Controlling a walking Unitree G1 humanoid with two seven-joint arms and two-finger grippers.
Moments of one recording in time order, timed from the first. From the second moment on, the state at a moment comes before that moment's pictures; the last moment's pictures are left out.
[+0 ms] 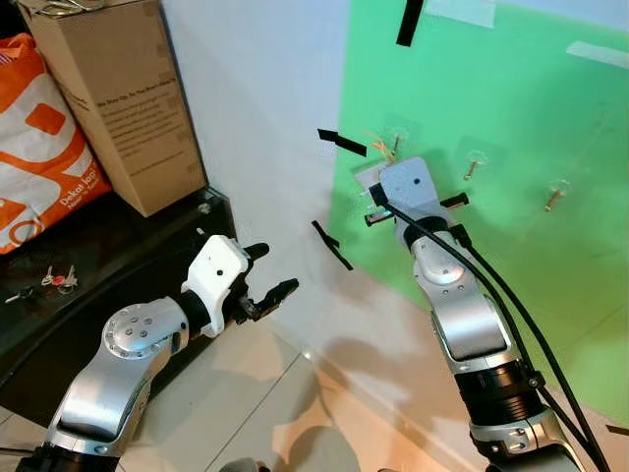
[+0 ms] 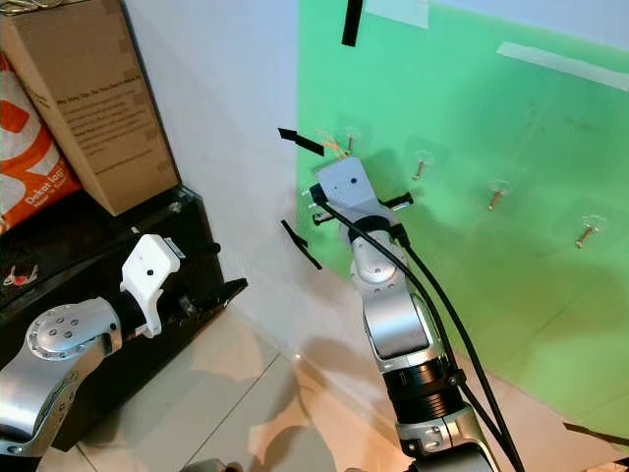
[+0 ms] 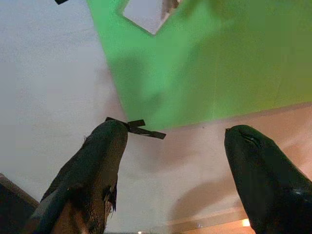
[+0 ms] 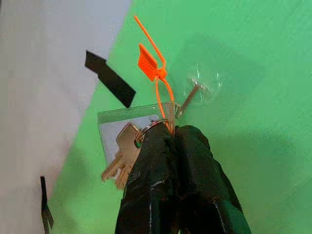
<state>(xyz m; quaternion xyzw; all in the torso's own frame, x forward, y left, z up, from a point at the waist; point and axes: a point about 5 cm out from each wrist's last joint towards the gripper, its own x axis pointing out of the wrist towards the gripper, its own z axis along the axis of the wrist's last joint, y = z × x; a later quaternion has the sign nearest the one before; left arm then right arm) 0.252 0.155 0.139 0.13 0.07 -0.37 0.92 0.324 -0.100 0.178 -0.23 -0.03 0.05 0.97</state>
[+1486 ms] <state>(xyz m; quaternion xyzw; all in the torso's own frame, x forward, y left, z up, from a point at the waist) 0.253 0.155 0.141 0.14 0.07 -0.37 0.91 0.326 -0.101 0.173 -0.22 -0.02 0.05 0.97</state>
